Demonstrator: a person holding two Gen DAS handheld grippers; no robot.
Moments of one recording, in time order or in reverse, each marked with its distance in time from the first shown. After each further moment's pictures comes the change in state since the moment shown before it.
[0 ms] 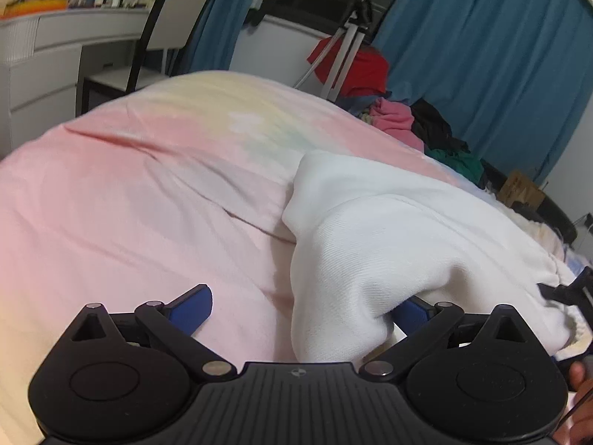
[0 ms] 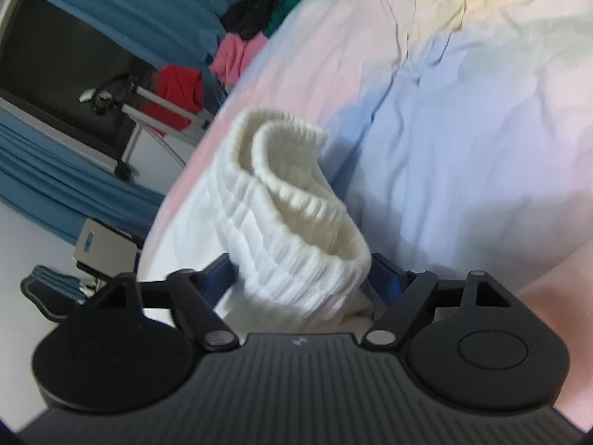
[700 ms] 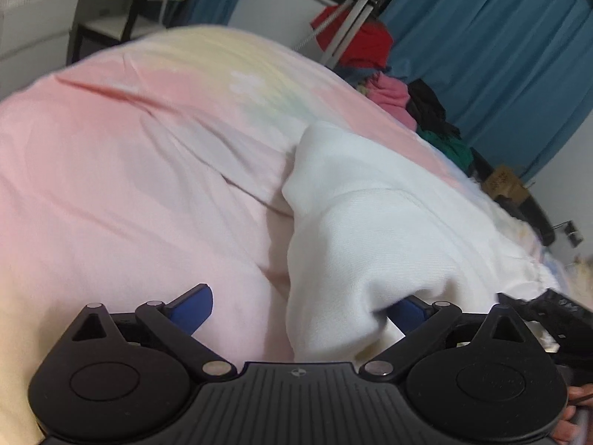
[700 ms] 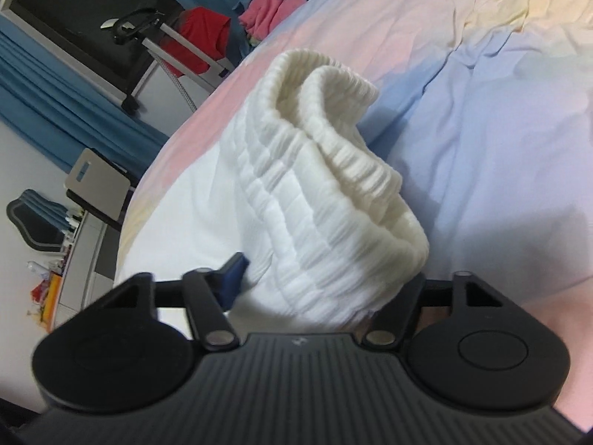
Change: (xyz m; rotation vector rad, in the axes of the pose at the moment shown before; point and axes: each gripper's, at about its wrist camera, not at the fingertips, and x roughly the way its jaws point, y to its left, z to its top) left arm 0.004 0.023 0.017 -0.110 0.153 -0.105; right arm 0.007 0.027 -0.014 -0.193 0.081 -0.017
